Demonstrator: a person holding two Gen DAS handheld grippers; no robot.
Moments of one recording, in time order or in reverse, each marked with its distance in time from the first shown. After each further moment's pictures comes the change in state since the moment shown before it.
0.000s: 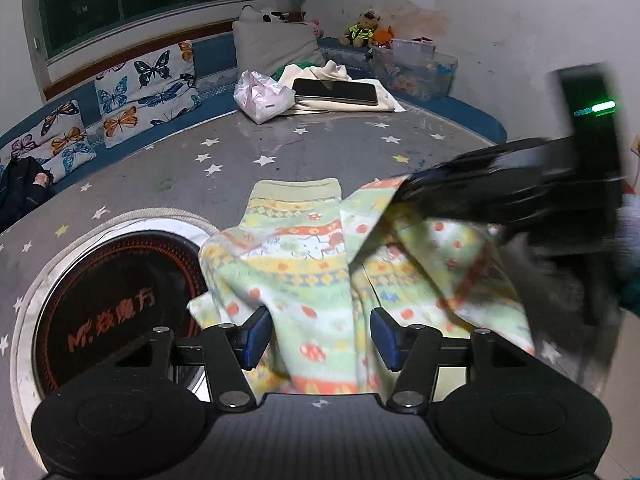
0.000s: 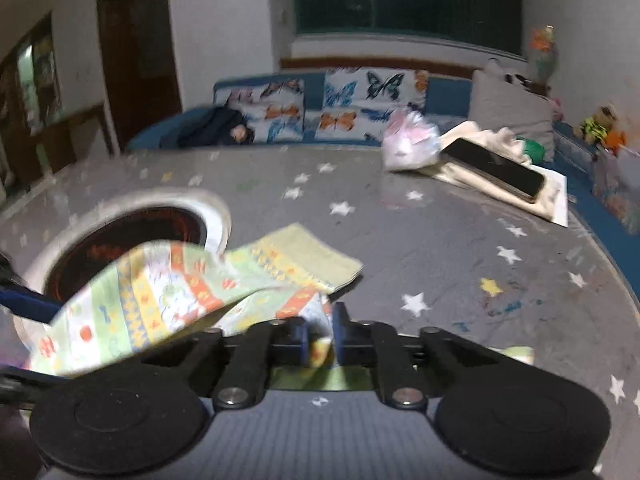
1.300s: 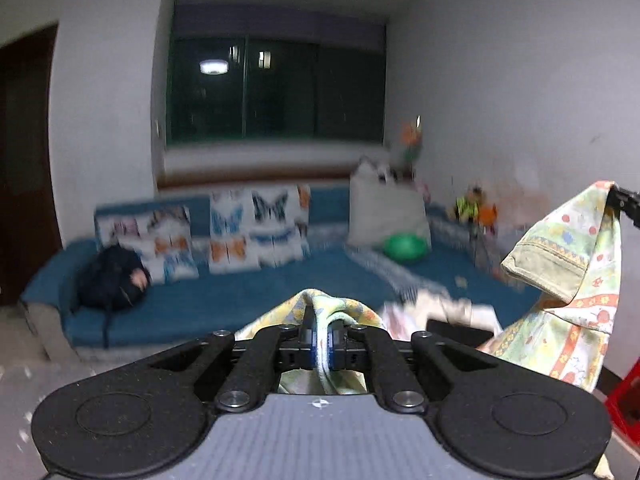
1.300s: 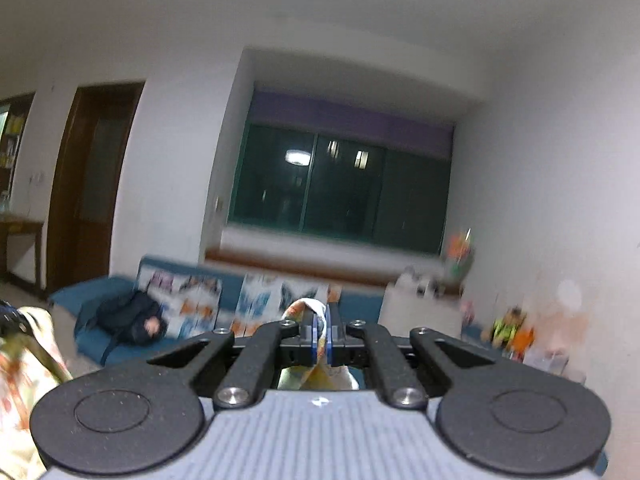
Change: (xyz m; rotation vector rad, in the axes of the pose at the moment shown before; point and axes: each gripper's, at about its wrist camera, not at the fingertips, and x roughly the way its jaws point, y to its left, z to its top) left arm -0.136 0.126 0.161 -0.218 -0.466 0.249; right arm -0.127 -0.029 0.216 -0.149 -0.591 -0.274
